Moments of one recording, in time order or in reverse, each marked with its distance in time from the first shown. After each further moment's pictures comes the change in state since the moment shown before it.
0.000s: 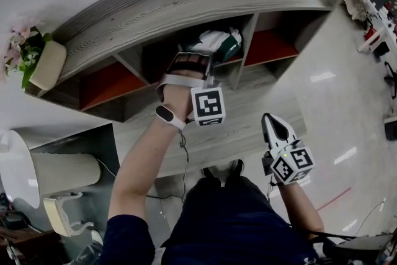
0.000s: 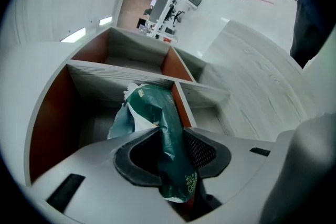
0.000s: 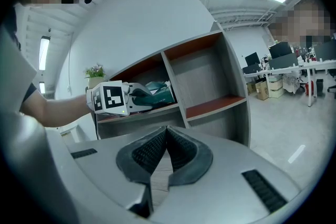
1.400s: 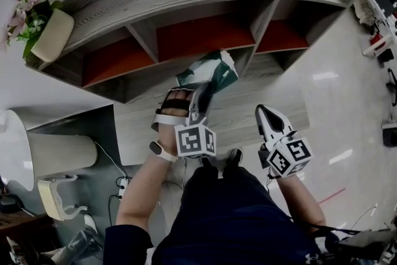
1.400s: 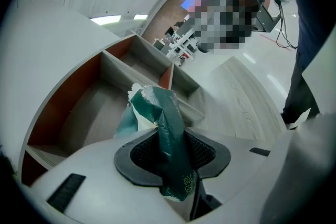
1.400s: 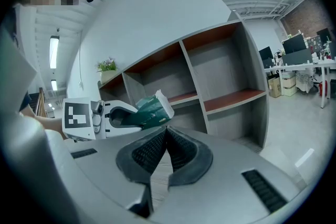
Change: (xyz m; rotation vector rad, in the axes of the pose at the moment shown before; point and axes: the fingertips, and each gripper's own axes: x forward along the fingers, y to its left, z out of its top) left arm -0.094 -0.102 -0.010 -0.398 -0.132 -0.036; right arm 0.015 0.046 -0.015 -0.040 0.054 0.120
